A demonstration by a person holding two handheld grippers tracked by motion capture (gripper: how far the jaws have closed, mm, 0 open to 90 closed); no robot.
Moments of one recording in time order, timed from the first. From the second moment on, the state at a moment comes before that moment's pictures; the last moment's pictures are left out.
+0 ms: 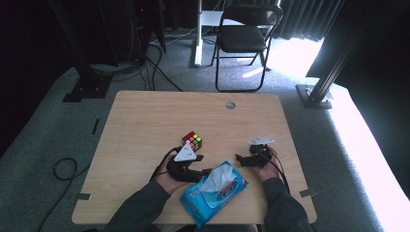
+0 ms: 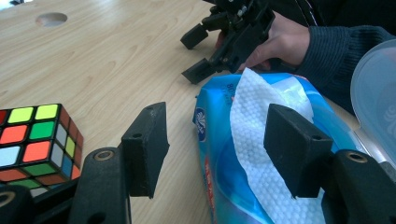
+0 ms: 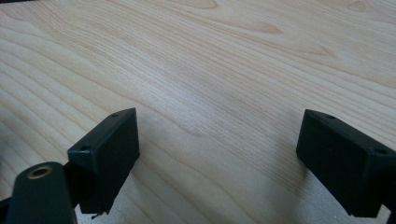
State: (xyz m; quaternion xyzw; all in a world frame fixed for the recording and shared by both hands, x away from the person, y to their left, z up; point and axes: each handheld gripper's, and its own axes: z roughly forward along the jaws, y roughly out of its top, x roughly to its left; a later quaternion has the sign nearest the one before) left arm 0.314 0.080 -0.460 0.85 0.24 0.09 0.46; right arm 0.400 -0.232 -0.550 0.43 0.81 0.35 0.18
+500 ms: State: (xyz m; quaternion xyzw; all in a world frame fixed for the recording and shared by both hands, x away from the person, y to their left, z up) left arm 0.306 0.066 -0.463 0.85 0.22 0.07 0.47; right arm 0.400 -0.232 -0.550 0.43 0.81 0.35 0.18
